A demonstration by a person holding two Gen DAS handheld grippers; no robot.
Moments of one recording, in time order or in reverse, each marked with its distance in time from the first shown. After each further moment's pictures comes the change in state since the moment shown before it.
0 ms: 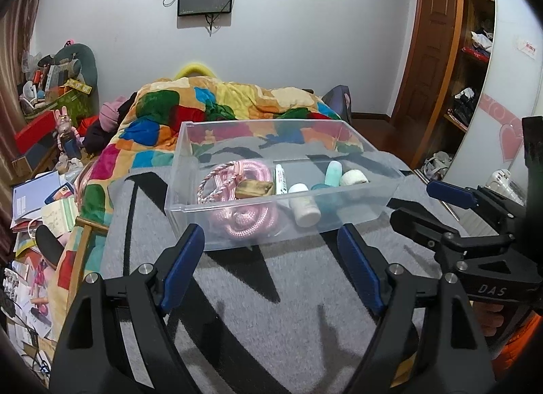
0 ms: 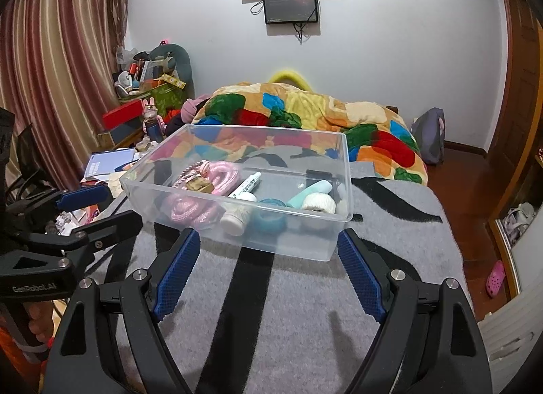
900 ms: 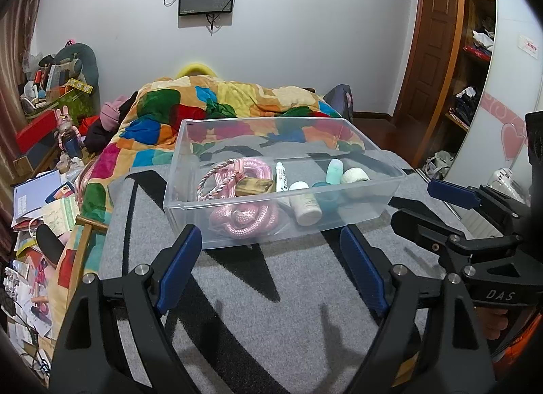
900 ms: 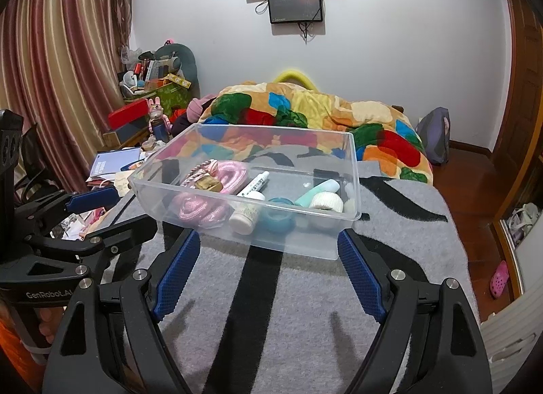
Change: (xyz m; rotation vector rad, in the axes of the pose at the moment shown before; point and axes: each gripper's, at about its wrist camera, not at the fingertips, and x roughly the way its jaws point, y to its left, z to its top) left arm 0.001 0.000 -0.002 0.001 0.003 0.006; right arm -0.002 0.005 0.001 -0.001 0.004 0.022
